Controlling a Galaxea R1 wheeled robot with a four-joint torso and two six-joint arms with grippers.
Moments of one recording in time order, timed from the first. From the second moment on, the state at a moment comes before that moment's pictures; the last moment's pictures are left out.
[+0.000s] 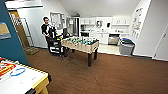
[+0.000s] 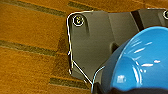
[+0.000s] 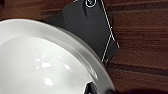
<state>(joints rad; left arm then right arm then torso) 1.48 2.90 -2.75 0.53 -0.09 -0.49 -1.59 2.72 -2.36 0.32 0.17 -0.16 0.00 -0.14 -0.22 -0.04</state>
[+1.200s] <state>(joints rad) 1.49 2.90 -2.75 0.53 -0.09 -0.49 -1.60 2.72 -2.36 0.32 0.17 -0.16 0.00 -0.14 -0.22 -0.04</state>
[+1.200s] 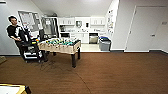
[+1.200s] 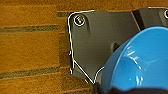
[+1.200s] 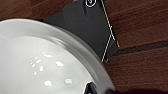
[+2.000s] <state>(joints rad) 1.49 2.89 -2.74 0.53 -0.10 -0.49 -1.59 2.72 -2.36 0.32 0.17 -0.16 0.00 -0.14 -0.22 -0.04</state>
